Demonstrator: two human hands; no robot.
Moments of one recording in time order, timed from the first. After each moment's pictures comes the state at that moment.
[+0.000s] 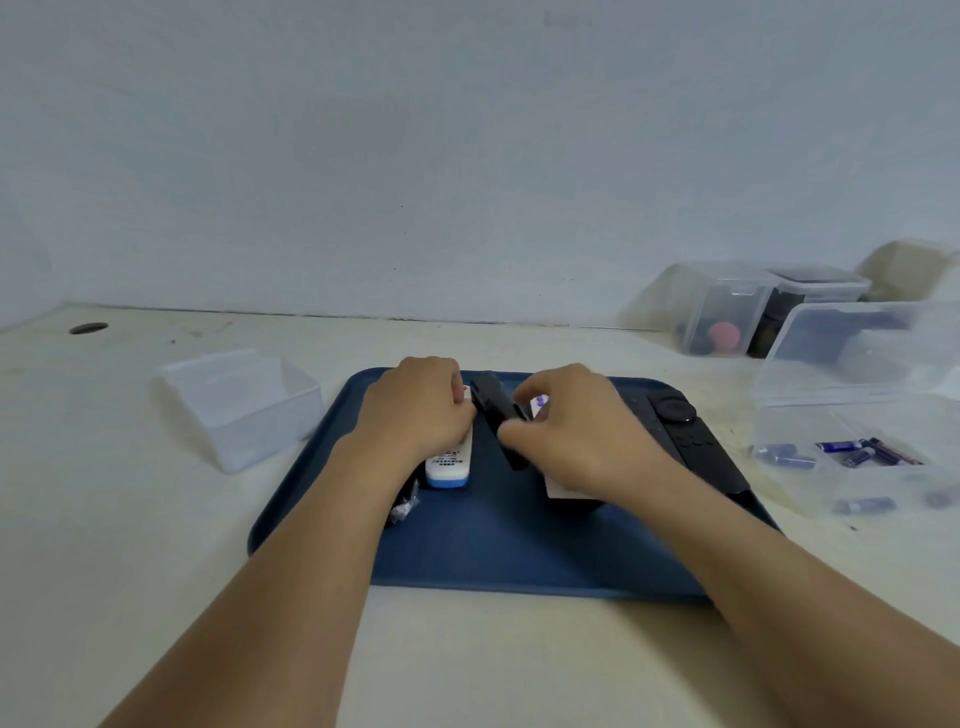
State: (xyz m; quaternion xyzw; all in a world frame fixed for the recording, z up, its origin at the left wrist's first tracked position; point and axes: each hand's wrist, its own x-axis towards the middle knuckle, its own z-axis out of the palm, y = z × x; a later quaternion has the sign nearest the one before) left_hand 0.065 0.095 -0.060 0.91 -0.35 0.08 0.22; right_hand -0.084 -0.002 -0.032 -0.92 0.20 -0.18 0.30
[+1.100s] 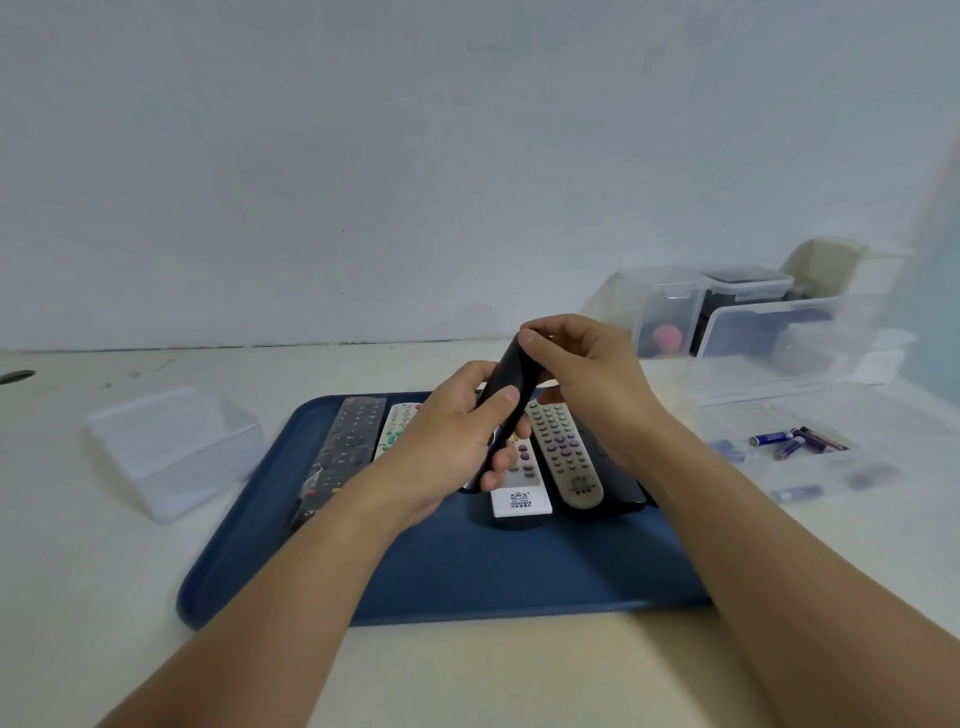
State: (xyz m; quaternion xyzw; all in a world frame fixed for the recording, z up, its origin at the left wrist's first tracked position) left_hand -0.009 0.068 -0.042 0.62 -0.38 -0.29 0.62; right_hand -0.087 -0.070 -0.027 -0.72 0.15 -0.37 0.57
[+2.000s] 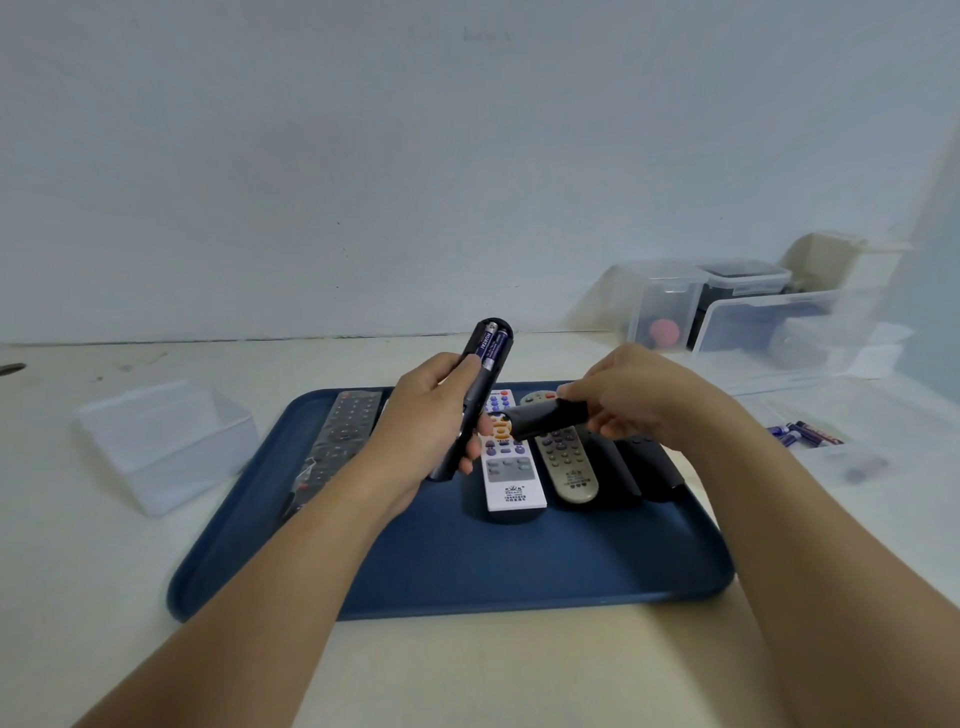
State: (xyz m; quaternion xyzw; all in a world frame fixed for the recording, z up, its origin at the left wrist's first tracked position) left_hand 0.003 0.066 -0.043 0.66 -0.31 -0.24 0.65; right_hand -0.107 -0.104 -0.018 -0.78 0.38 -0.14 0.48
